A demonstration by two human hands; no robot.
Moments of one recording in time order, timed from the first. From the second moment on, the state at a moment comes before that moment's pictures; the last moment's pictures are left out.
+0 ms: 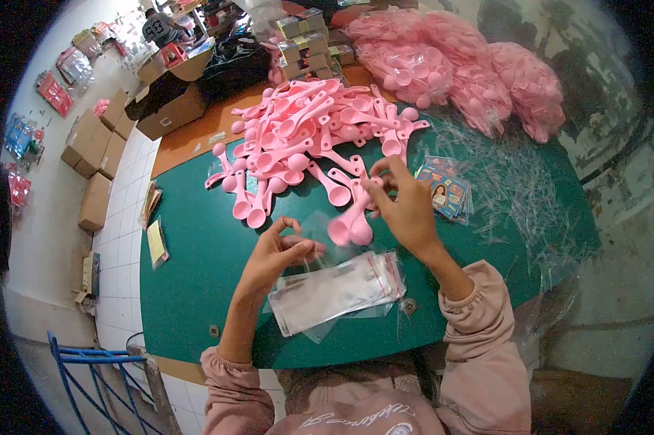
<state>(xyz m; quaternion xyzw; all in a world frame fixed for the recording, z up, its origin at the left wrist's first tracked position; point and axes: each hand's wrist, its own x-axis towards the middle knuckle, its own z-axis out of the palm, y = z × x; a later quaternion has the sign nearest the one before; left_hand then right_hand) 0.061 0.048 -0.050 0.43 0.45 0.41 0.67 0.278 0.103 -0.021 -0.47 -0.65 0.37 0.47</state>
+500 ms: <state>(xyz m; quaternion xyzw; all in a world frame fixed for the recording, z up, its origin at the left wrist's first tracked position) 0.062 0.047 -0.051 0.41 0.46 0.43 0.66 0.265 0.093 -0.029 -0.37 -0.60 0.40 0.58</state>
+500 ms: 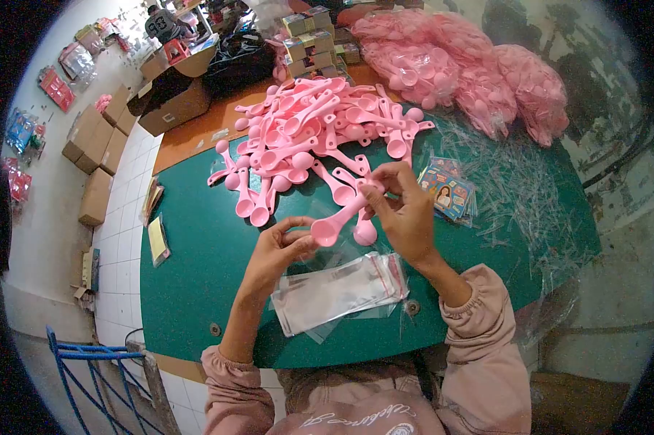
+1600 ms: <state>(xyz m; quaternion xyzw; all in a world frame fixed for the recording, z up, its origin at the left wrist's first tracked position) 0.067 0.043 -0.034 0.45 0.39 0.41 0.70 0.416 0.128 -0.033 -0.69 -0.68 0.04 0.24</state>
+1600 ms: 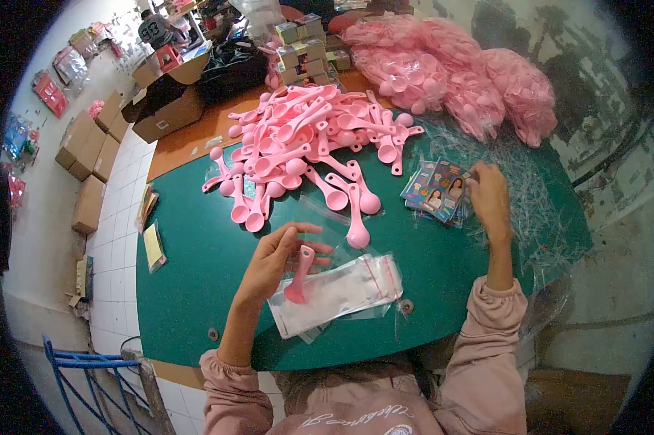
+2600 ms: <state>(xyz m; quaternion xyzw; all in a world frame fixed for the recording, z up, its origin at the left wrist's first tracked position) 0.028 0.044 -0.026 0.68 0.46 0.21 0.53 0.268 0.114 -0.030 -0.37 -0.73 0.55 0.18</state>
